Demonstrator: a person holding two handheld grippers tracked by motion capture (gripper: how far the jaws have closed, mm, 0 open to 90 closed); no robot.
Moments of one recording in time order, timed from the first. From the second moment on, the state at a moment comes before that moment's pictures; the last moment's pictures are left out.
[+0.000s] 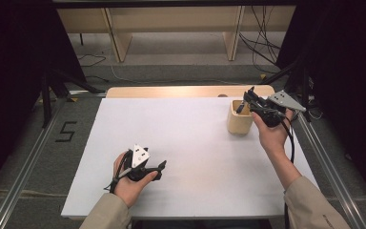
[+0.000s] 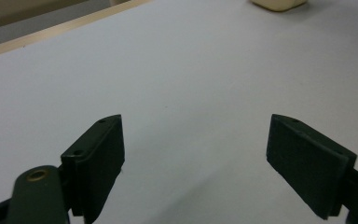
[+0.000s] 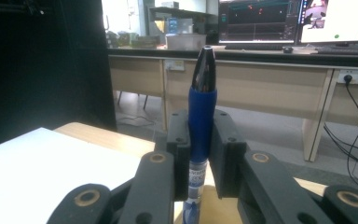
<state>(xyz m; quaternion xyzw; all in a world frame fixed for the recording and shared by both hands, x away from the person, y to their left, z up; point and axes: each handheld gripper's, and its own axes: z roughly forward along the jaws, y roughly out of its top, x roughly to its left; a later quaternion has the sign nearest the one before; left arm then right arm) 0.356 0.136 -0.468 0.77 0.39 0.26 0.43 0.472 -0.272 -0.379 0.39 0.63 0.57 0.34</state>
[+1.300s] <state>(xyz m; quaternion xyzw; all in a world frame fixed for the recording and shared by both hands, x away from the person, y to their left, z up) 0.356 0.135 -0.470 0.77 0.39 0.26 0.43 0.488 -0.258 -0.415 0.40 0.68 0.52 0.32</state>
